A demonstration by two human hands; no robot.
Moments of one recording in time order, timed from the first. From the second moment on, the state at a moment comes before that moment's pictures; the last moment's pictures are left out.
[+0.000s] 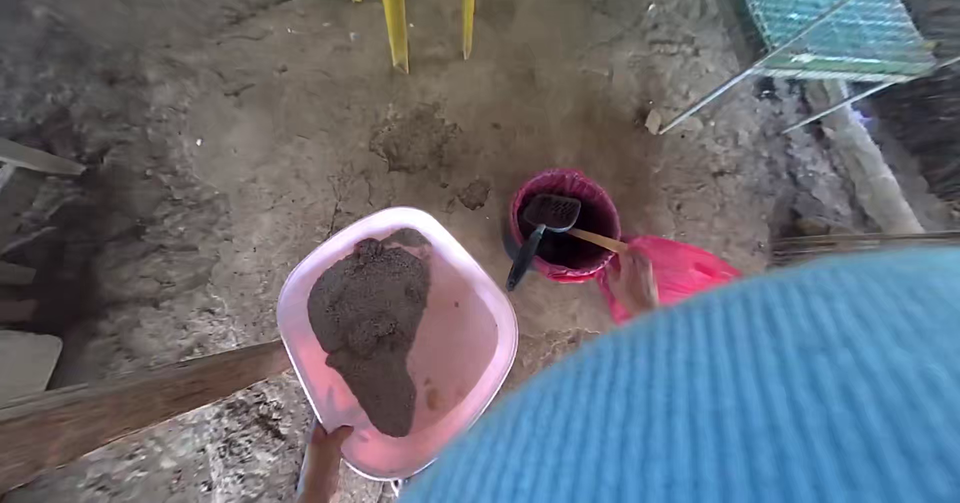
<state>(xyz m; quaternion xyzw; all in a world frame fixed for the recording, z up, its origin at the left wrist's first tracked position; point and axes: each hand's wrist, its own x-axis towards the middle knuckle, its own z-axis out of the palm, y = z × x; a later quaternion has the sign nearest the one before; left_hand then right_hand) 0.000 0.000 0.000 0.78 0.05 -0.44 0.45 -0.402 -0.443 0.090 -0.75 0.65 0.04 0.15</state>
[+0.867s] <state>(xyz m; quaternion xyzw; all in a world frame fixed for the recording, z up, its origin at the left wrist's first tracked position) 0.035 -0.188 -0.127 0.84 -0.22 -0.45 0.22 -0.304 -0.284 0.283 -0.80 0.53 0.16 0.22</state>
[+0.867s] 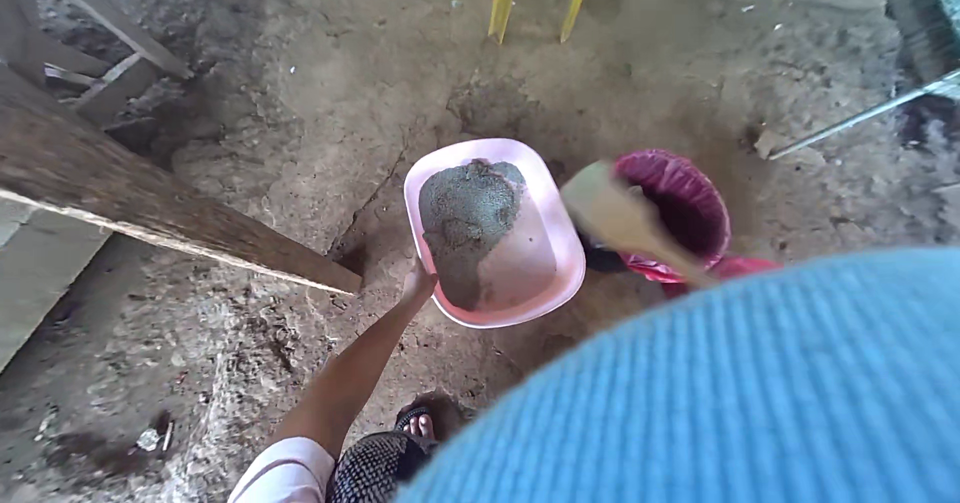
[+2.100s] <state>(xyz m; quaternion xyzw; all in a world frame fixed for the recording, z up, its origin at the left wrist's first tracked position) -0.013 -0.170 -0.107 0.81 -0.16 -0.52 0.22 -0.118 -0.216 -0.004 -0.81 0.46 0.33 0.17</state>
